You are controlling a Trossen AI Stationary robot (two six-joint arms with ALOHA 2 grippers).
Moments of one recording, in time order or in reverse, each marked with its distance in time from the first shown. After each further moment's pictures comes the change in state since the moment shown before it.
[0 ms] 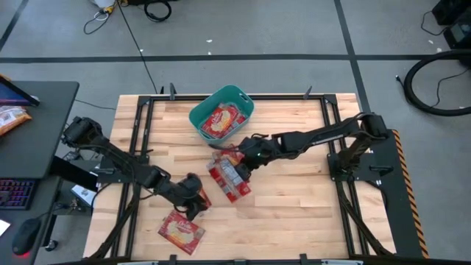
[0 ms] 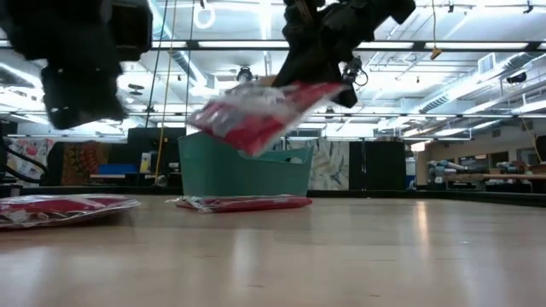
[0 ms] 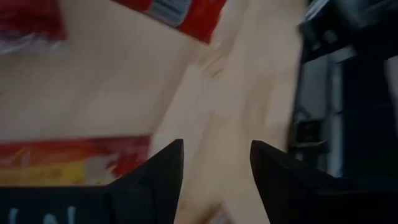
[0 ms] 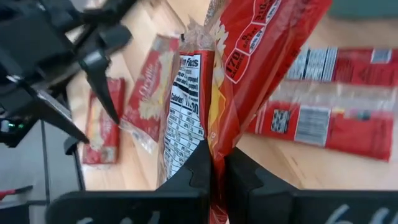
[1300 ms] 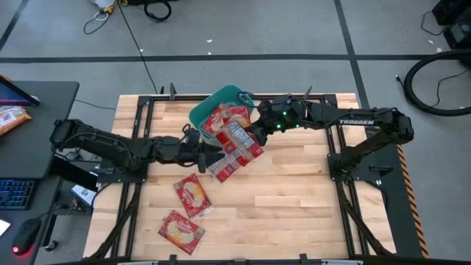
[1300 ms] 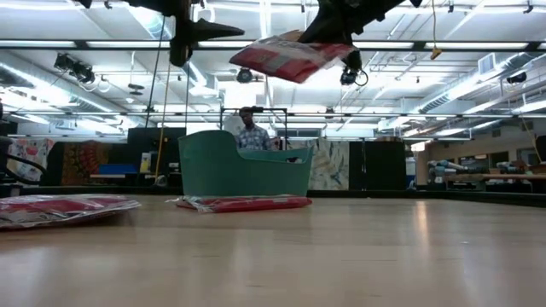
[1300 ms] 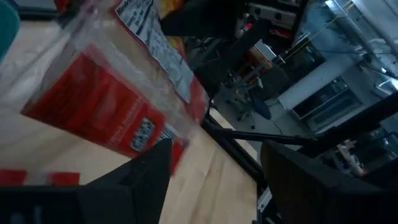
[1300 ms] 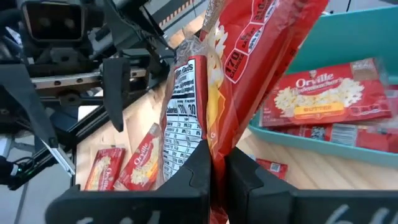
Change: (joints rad) left arm 0.386 -0.201 0.072 0.256 -0.106 0.248; right arm -0.258 -0.294 0.000 -0.061 -0.051 -0.275
